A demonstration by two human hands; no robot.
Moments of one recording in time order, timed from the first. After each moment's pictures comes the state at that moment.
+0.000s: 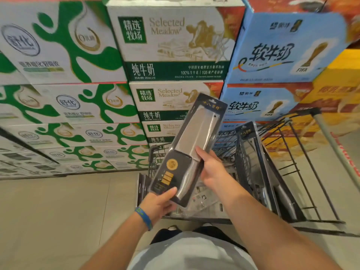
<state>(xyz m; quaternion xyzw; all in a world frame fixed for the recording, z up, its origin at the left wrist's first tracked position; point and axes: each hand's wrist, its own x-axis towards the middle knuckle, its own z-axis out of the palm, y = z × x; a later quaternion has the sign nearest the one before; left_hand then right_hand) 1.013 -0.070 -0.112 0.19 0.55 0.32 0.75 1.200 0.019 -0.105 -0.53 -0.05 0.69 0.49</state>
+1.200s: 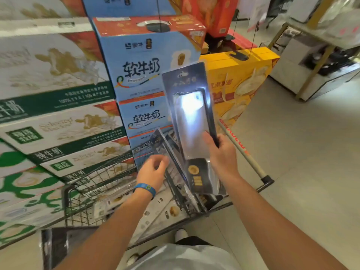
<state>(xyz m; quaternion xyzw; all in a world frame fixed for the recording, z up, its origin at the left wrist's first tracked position) 1.259 0.014 -0.091 0.64 0.54 0.22 0.50 1.453 -0.063 -0.014 -0.79 -0.32 0.19 0.49</state>
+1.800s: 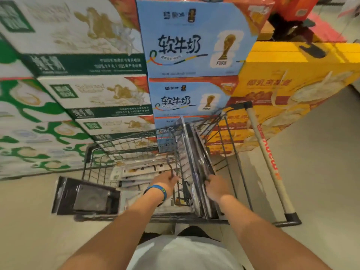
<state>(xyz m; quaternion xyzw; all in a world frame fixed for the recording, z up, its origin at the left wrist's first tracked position) 1.286 -0.009 -0.167 0.59 0.67 -0.08 0.45 1.488 -0.052 -0.191 -0.80 -0.47 0.37 0.01</state>
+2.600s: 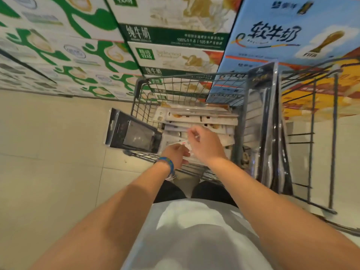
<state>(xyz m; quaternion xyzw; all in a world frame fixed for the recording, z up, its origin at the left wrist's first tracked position) 1.151 -0.060 -0.204 0.22 0.72 0.13 0.64 1.275 -0.027 -0.173 -0.63 -0.61 0.46 0.11</state>
